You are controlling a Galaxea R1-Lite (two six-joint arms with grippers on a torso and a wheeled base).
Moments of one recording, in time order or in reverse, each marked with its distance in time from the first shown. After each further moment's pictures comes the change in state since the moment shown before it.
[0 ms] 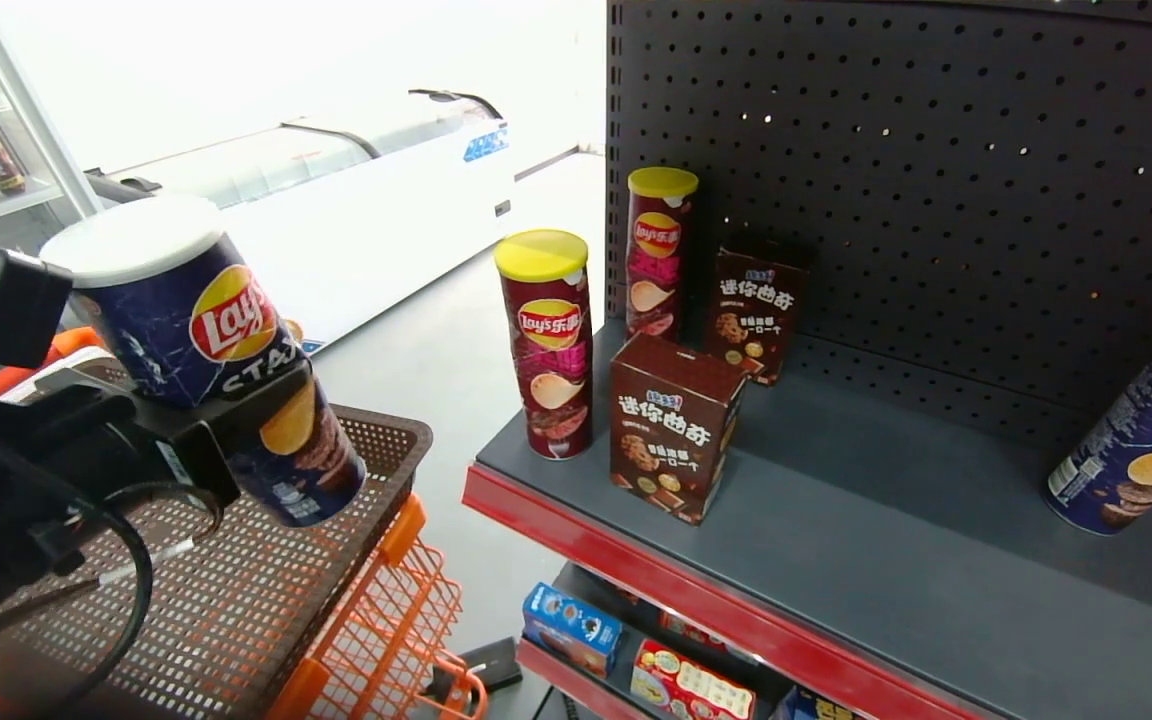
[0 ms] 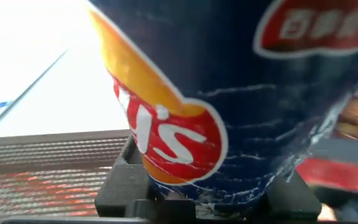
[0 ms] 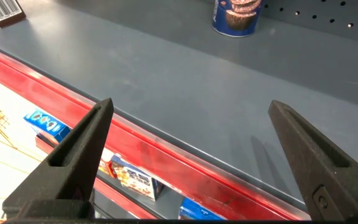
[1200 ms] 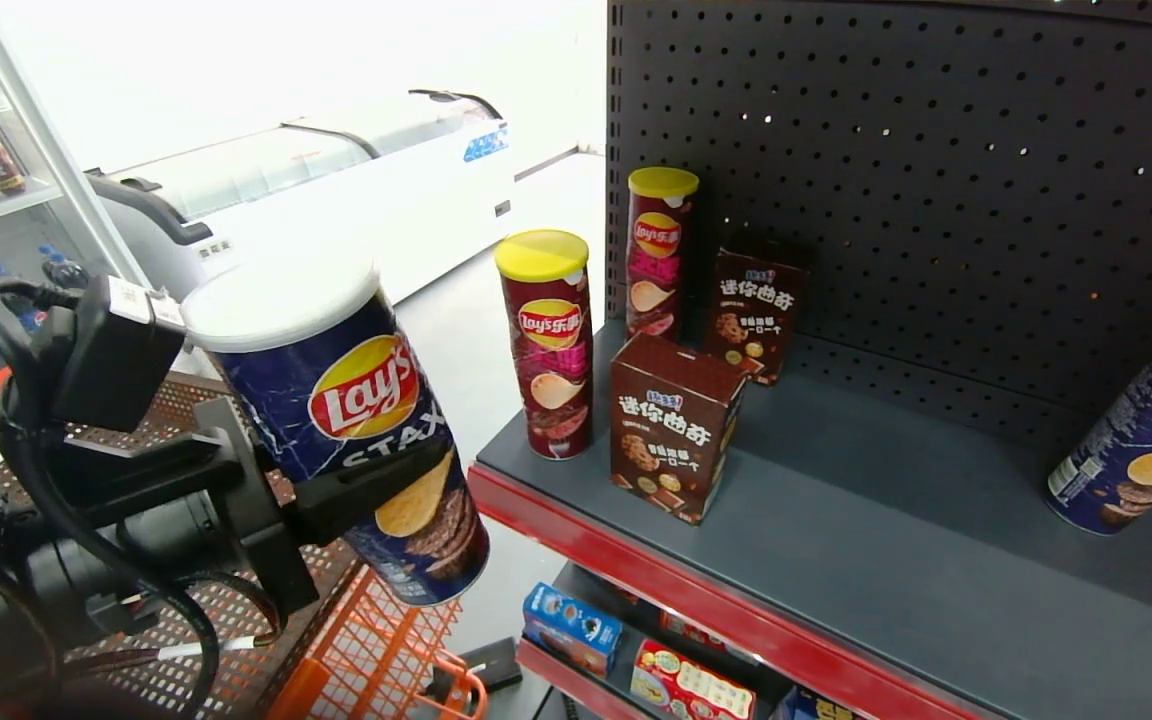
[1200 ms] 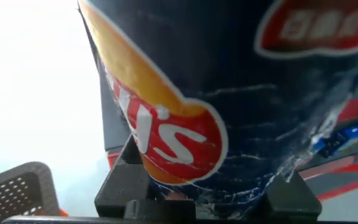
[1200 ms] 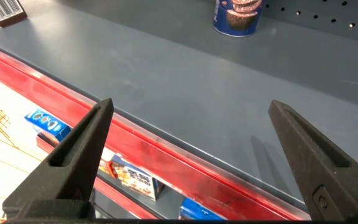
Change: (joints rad) left arm -0.194 0.047 -0.013 0.013 -0.277 0.000; right arm 0.000 0.000 0.000 0.000 0.001 0.000
